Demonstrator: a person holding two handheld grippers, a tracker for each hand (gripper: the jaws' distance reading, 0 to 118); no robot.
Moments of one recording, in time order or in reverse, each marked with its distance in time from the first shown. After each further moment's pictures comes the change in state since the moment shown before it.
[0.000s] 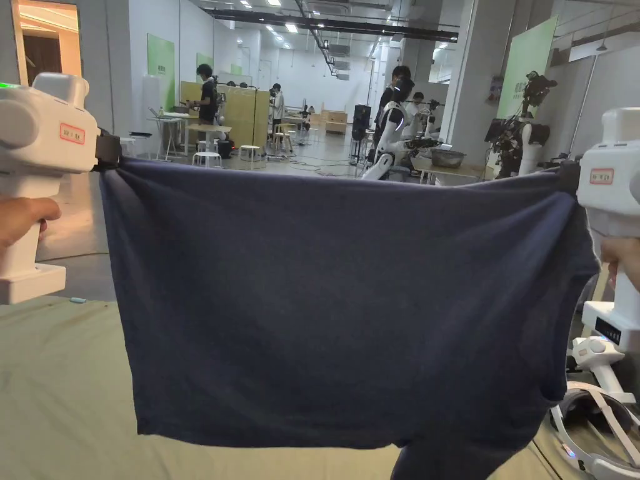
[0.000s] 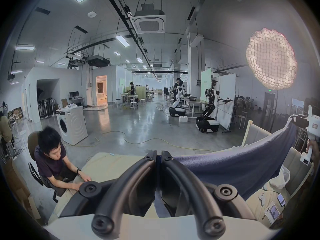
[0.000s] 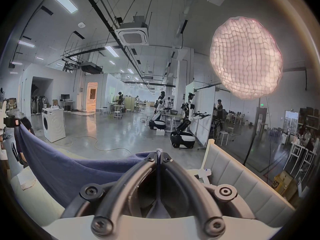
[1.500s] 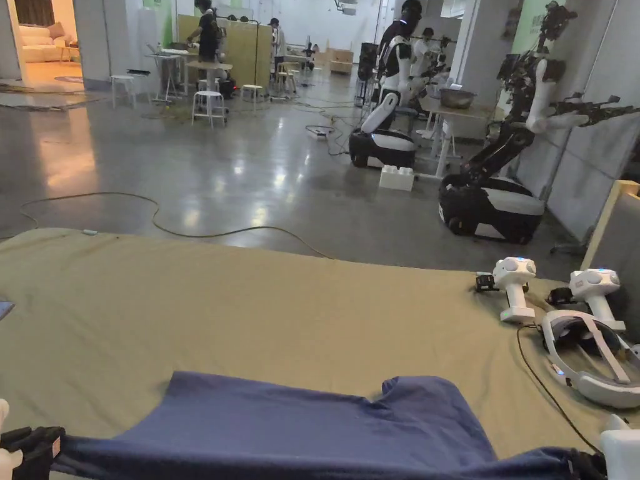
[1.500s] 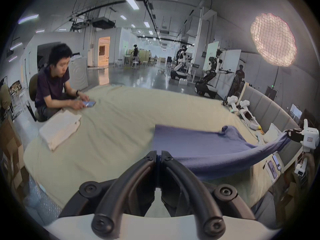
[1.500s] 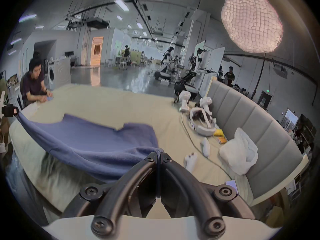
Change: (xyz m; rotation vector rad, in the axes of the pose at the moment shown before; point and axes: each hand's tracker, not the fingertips) left arm -0.004 -0.397 0.177 -0.371 -0.031 0.146; right arm -0.018 -0.355 0.210 -0.470 0.035 0.140
